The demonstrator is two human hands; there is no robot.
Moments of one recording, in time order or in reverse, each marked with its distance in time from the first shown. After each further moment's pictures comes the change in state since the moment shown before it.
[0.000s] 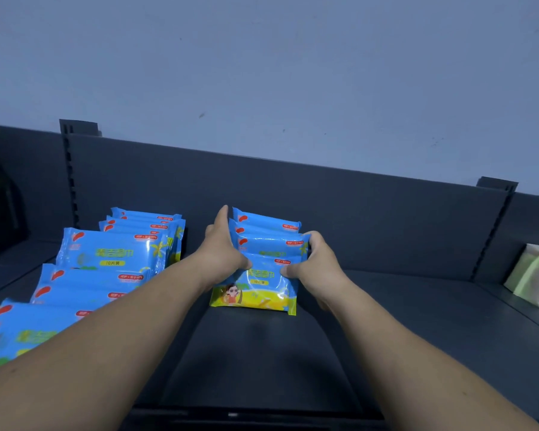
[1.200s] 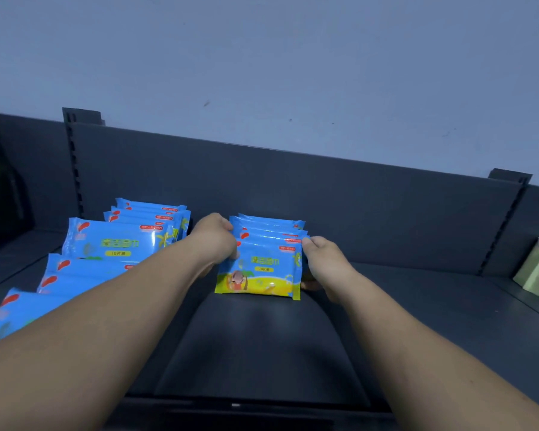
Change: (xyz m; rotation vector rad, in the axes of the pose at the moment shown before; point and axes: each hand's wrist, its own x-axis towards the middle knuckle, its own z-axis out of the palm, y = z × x) left_hand 0.011 -0.003 -0.014 0.085 0.110 -0.172; right_hand 0.007 0.002 0.004 -0.067 0.057 0.235
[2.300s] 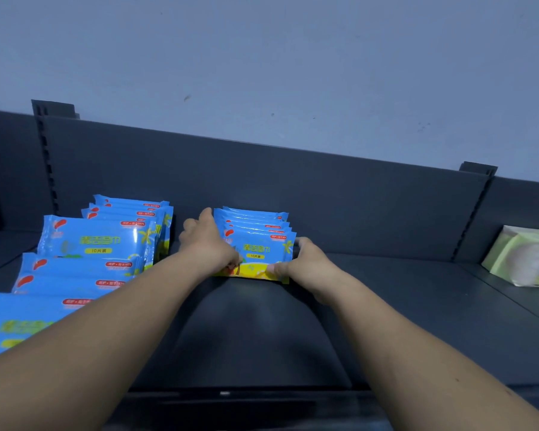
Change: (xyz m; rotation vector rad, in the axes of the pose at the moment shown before) left_hand -0.014 -0.003 0.017 0.275 0.072 0.078; right_hand -0.012 0.012 -0.006 -0.179 -0.065 -0.066
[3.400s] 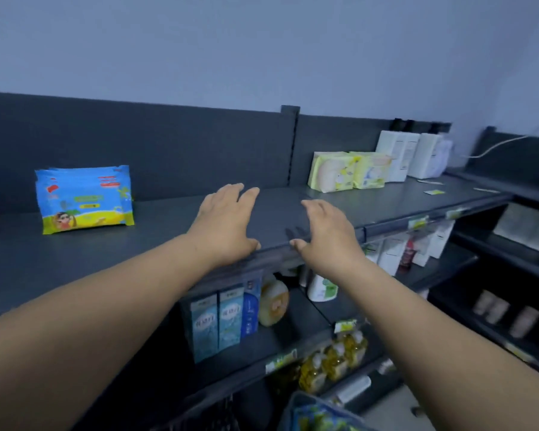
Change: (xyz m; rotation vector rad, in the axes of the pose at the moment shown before) left_hand -0.211 0.147 0.109 0.472 -0.200 0.930; right_hand -0.243 0.085 -0.189 -0.924 0.526 -0.028
